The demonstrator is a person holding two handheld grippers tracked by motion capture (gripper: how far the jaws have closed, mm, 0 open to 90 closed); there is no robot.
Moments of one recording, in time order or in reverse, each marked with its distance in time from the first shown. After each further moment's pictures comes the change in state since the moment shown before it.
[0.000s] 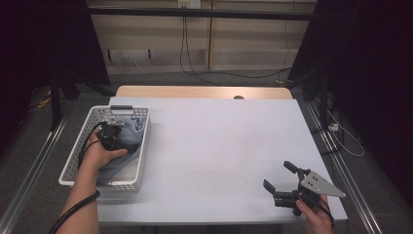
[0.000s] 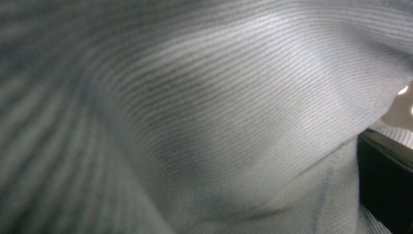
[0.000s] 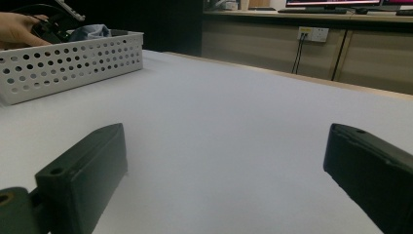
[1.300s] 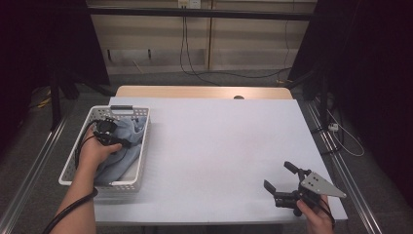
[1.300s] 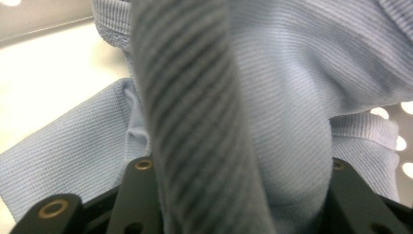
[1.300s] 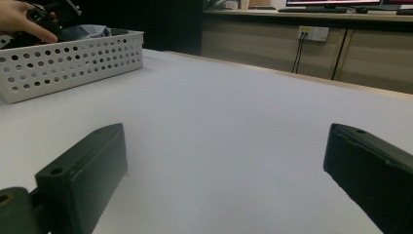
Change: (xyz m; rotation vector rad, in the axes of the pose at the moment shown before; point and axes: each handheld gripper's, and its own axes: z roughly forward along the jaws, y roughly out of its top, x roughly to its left) left arm 0.002 0.012 -0.020 0.130 -0.026 -0.167; right arm 0.000 0.000 -0.001 0.005 0.001 0.002
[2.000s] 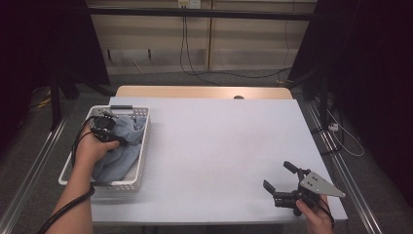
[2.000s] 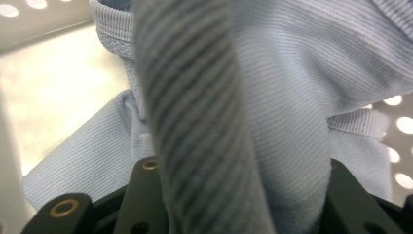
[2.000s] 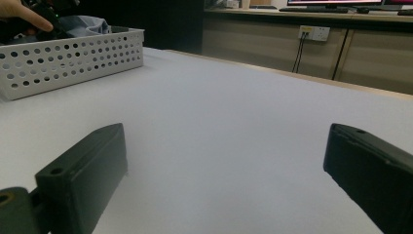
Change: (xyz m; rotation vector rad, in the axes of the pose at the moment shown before) left arm -0.002 0.013 -0.021 0.079 0.019 0.002; right arm 0.001 0.000 0.001 0.005 0.001 -0.009
